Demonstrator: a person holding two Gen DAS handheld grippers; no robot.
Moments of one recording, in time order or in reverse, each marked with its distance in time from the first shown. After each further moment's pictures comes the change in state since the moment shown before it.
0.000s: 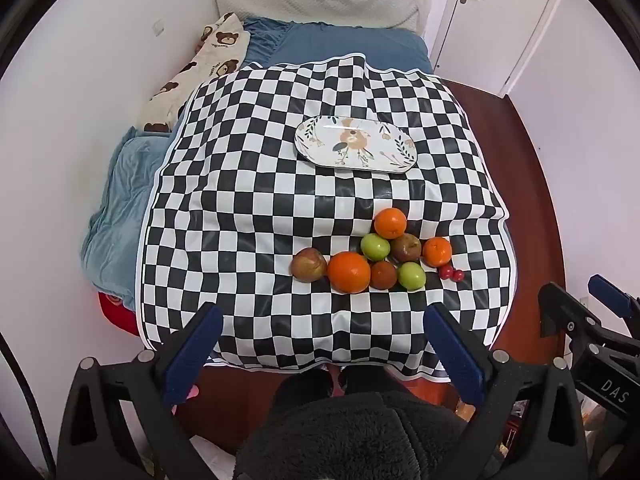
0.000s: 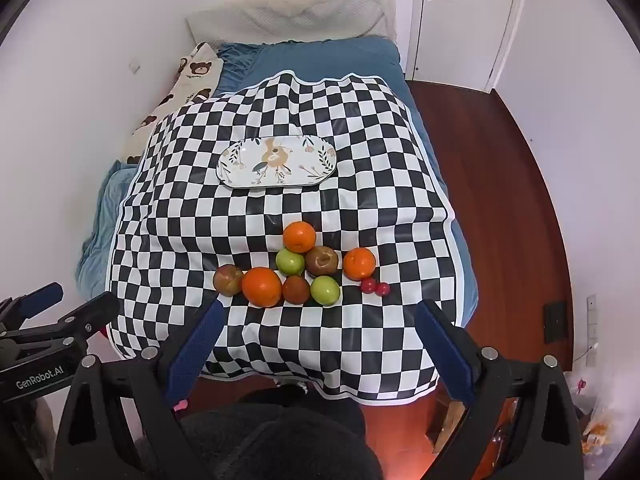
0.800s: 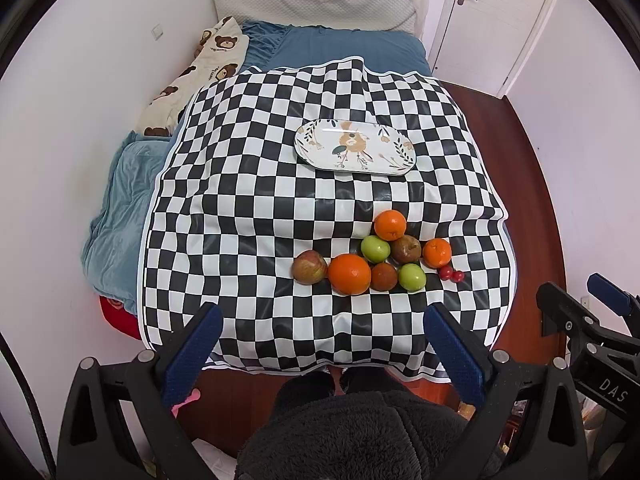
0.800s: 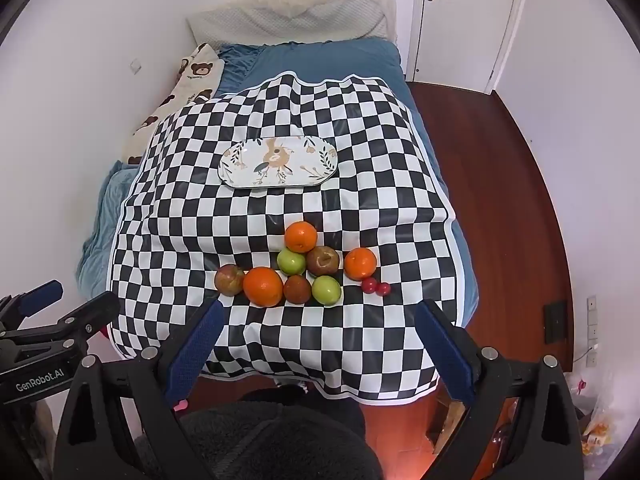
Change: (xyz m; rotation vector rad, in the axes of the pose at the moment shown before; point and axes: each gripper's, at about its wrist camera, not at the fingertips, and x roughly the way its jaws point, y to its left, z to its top) left arm 0.000 0.000 0.000 0.001 -0.003 0.001; right arm -0.002 0.001 -0.001 0.005 -0.009 0.020
